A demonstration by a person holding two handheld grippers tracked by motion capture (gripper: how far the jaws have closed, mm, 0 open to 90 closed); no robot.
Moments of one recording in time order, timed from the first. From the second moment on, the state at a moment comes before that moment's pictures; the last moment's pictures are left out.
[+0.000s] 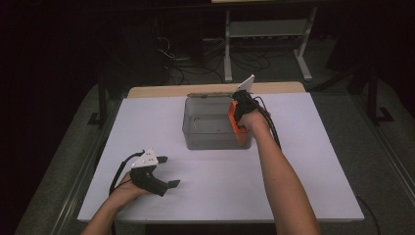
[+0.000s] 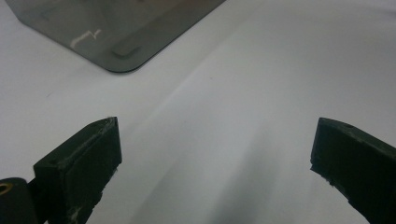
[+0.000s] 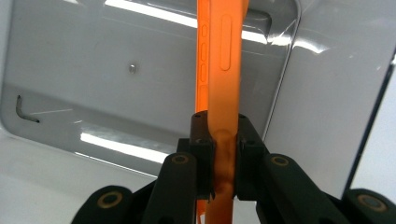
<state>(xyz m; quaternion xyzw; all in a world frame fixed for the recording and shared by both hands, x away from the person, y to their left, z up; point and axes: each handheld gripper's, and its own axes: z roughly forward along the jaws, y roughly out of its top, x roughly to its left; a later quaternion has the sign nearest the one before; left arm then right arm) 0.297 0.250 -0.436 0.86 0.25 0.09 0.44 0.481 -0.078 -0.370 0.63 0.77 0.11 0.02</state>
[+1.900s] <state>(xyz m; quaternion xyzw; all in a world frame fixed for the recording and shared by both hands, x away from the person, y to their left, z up) 0.297 0.249 -0.436 0.86 0.25 0.09 0.44 0.480 -0.081 -0.352 0.62 0.78 0.10 0.04</state>
